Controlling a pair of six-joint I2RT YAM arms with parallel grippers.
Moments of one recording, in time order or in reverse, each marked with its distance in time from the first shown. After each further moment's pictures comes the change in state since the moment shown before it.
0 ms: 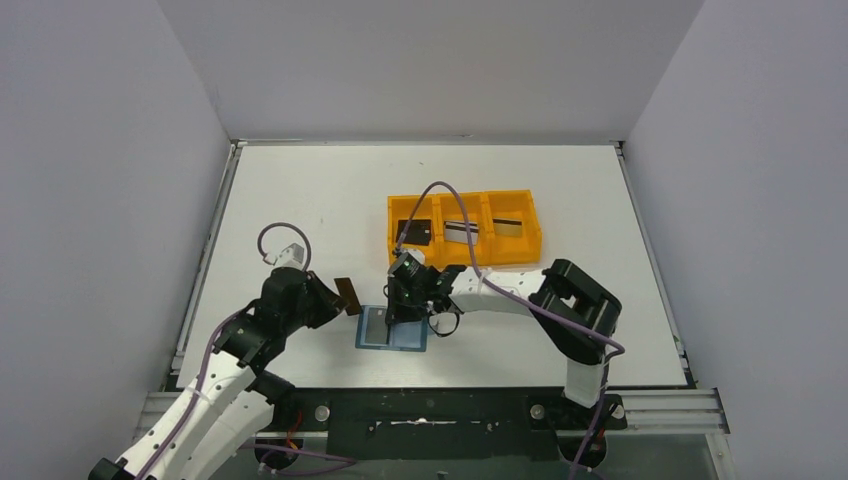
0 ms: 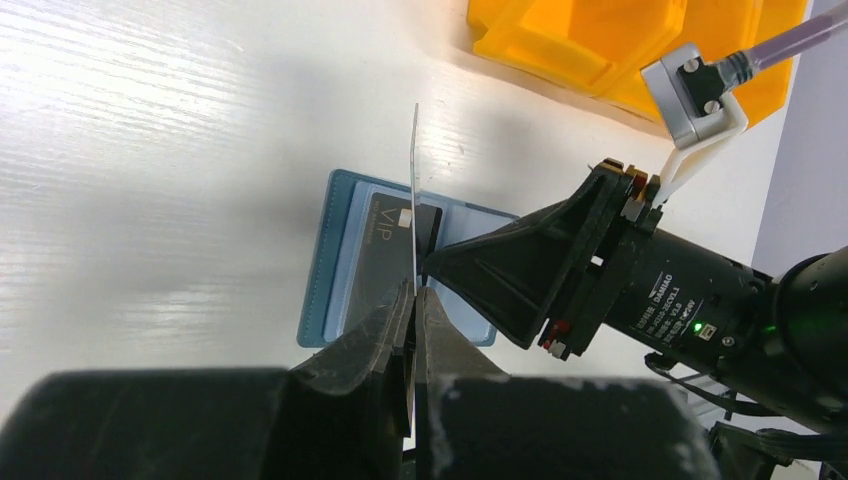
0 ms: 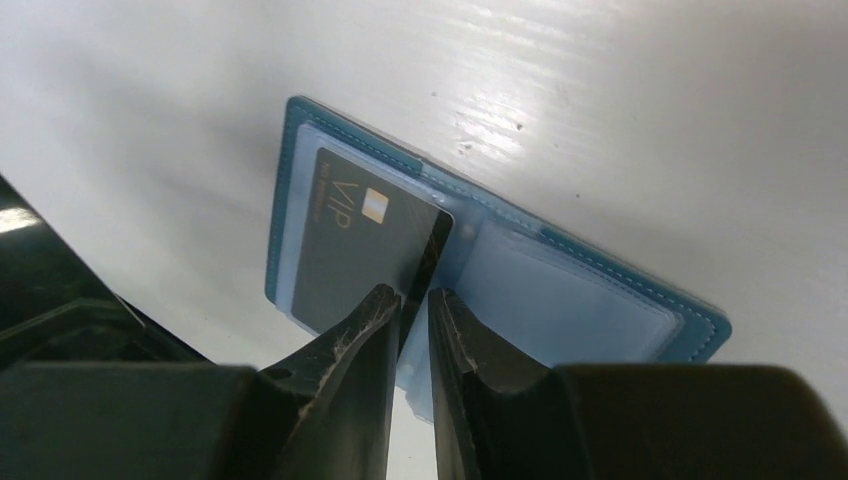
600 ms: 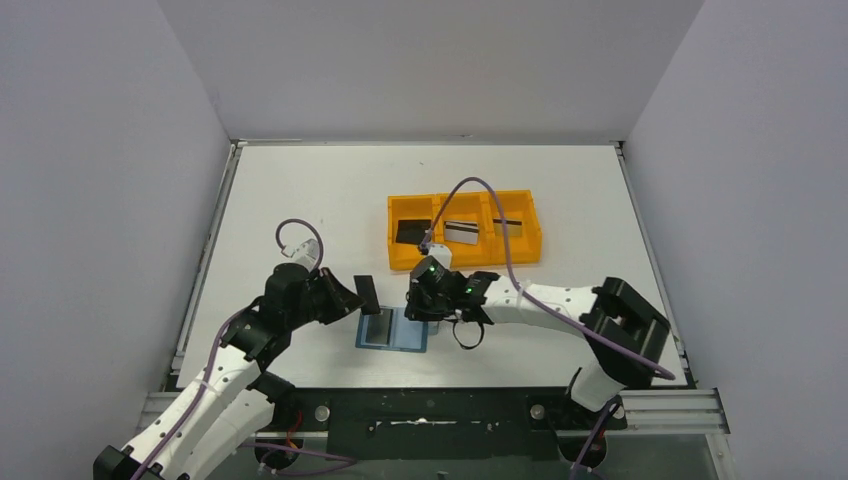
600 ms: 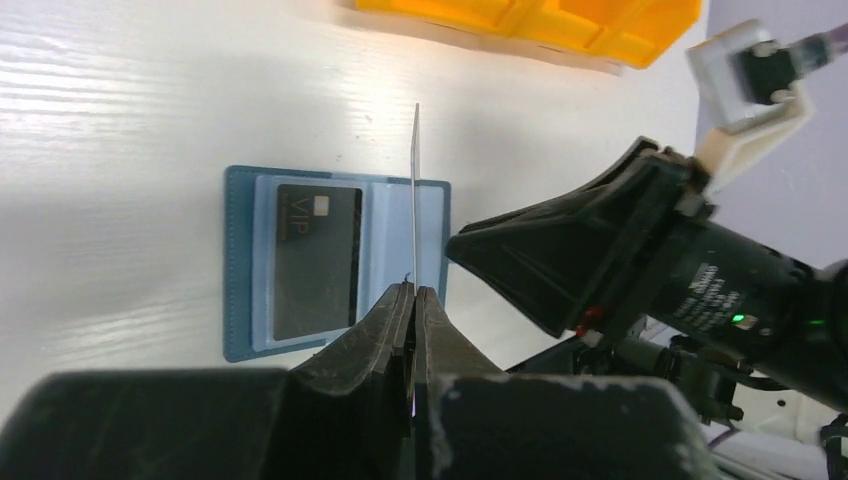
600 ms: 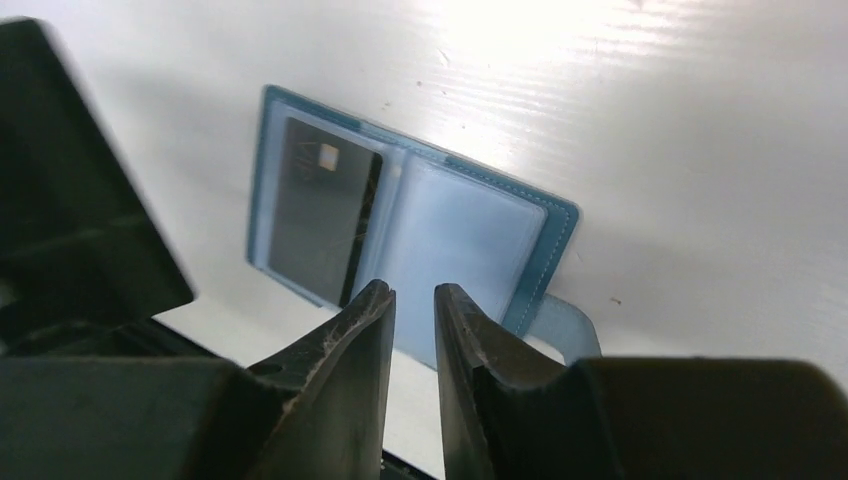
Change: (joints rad) left arm 0.000 0.051 -0.030 0.148 0.175 0.035; right arm 0.009 -0.179 -0.127 -0.080 0.164 0.031
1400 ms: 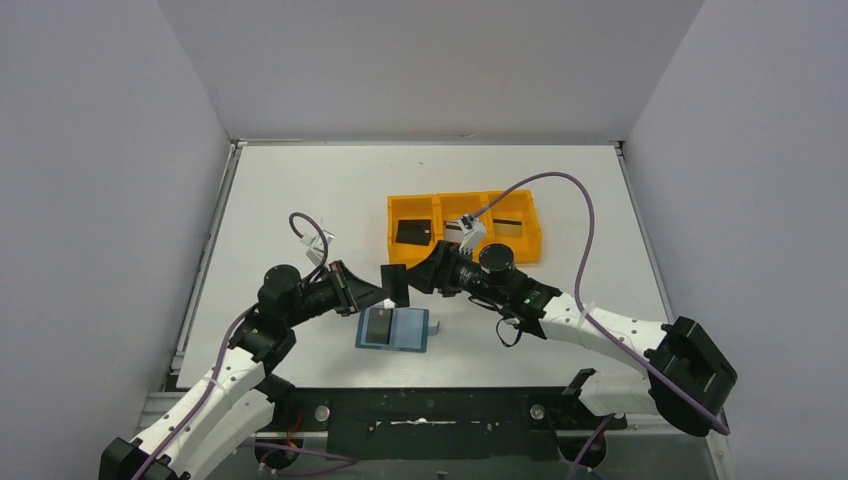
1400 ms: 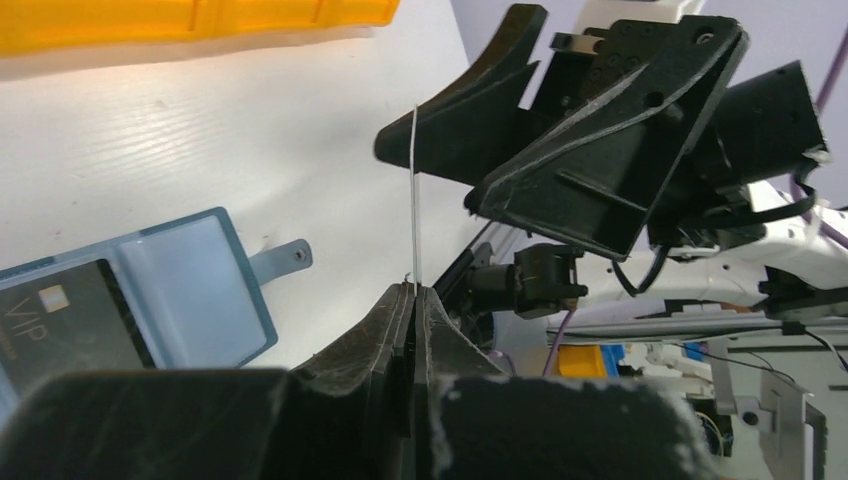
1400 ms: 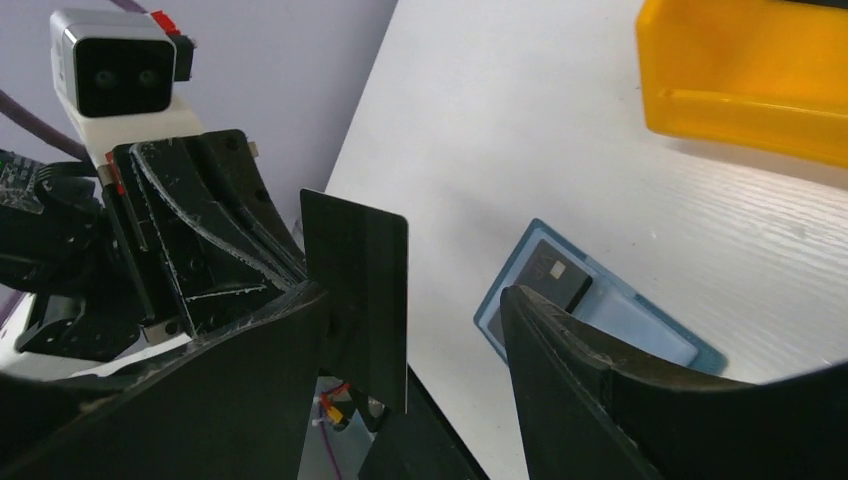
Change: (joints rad) left arm 0.006 0.005 -0.106 0.488 0.363 -0.091; right arm -0.189 -0.439 -0.347 0.610 -0.257 0.003
